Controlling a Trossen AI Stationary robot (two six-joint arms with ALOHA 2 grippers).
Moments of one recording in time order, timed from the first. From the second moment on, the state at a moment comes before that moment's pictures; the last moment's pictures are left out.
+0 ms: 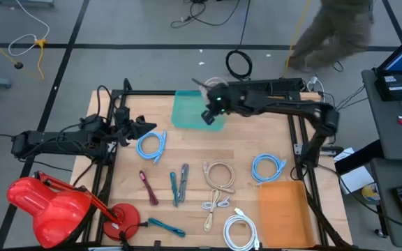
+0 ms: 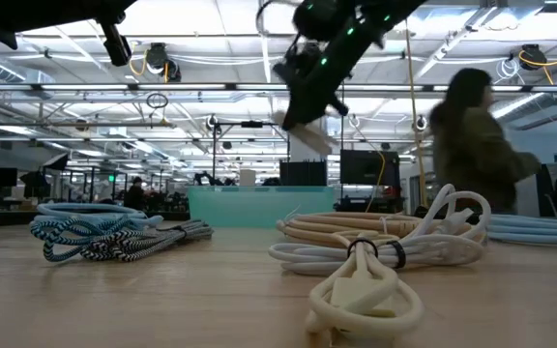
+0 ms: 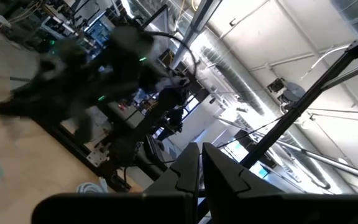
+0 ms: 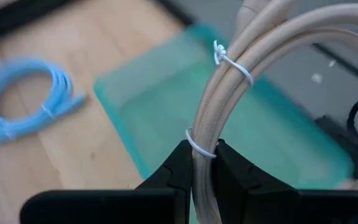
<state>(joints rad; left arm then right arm) 0.14 0.56 0.34 0.54 0.08 -0.83 -0.34 1.77 1.44 -0.42 0.17 0.27</state>
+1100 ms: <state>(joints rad) 0.09 0.56 0.34 0.54 0.11 -0.82 -0.34 1.98 1.51 -0.65 0.08 -0.09</state>
